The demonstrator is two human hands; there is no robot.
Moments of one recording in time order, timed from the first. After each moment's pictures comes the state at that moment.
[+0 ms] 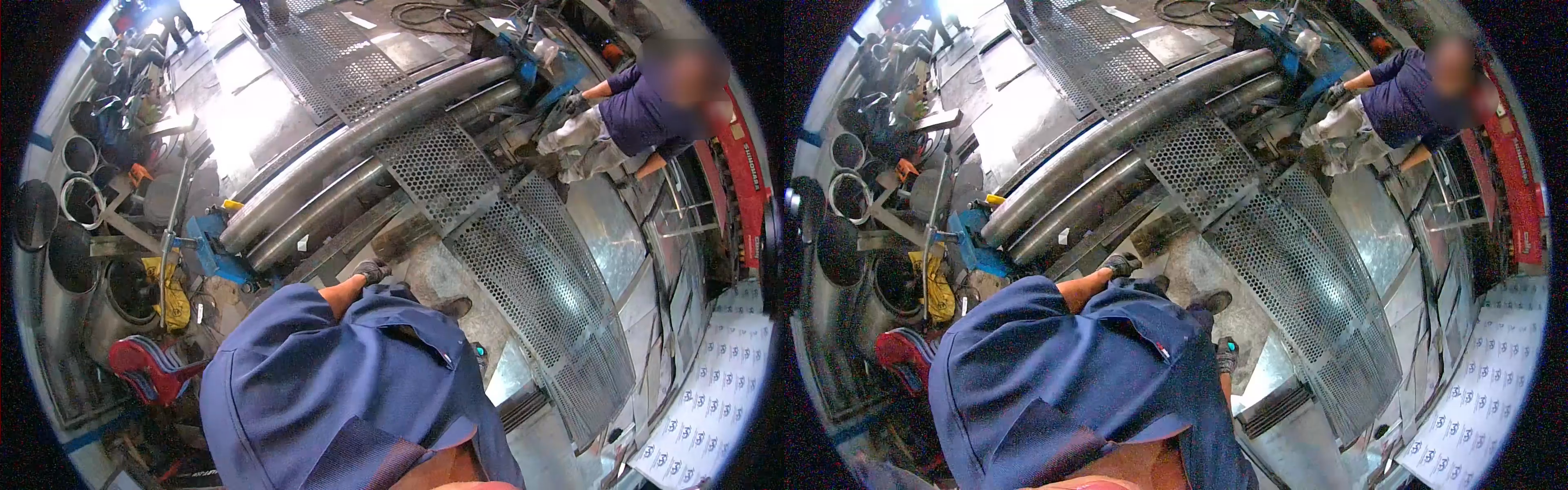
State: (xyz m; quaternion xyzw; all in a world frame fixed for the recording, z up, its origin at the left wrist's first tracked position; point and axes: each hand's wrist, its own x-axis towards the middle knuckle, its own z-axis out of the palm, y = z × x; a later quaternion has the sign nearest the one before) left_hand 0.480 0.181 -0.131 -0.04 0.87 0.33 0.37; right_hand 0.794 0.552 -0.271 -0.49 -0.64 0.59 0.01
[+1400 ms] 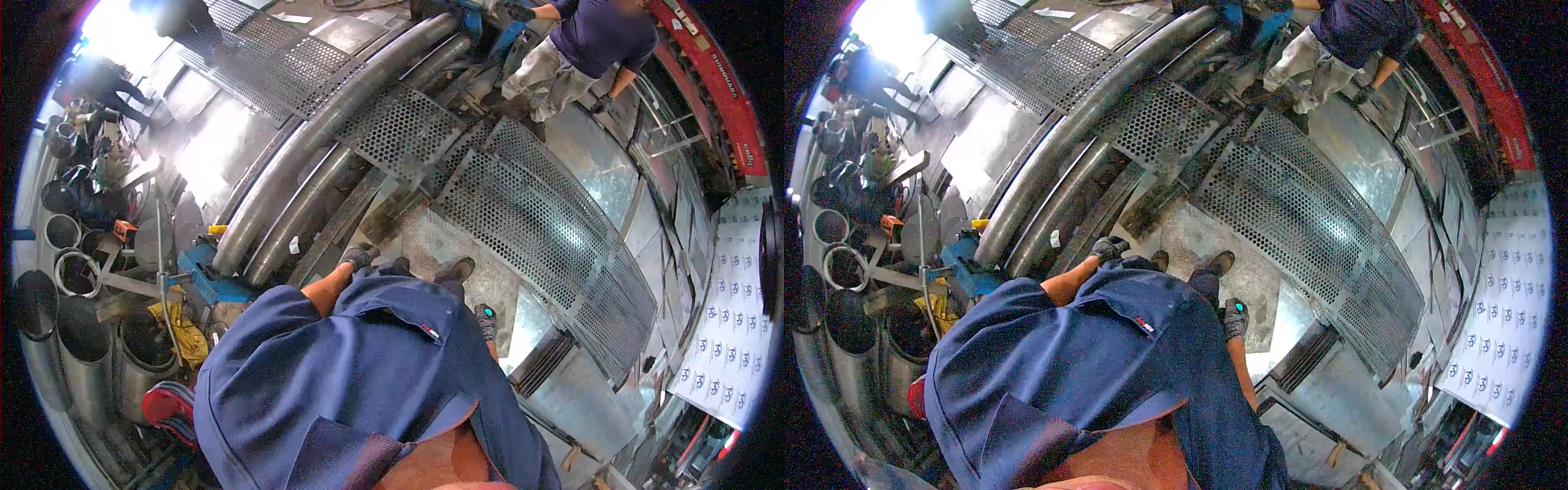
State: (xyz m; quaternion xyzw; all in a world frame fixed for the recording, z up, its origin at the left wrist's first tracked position) left_hand 0.506 0.190 -0.192 0.04 0.88 0.31 0.36; right_hand 0.792 0.538 -0.202 -0.53 -0.60 0.60 0.01
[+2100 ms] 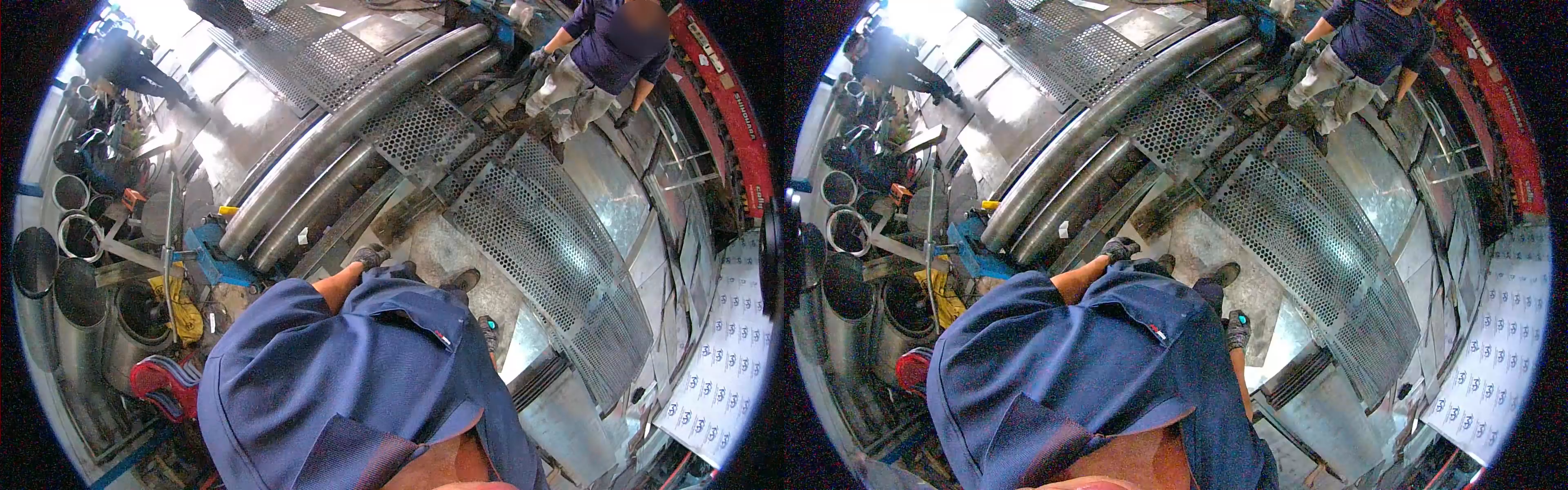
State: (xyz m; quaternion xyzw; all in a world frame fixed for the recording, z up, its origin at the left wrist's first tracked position) left_hand 0.516 0.202 -0.171 -0.07 0.86 0.33 0.38; right_hand 0.793 0.549 -0.203 -0.51 -0.60 0.62 -0.01
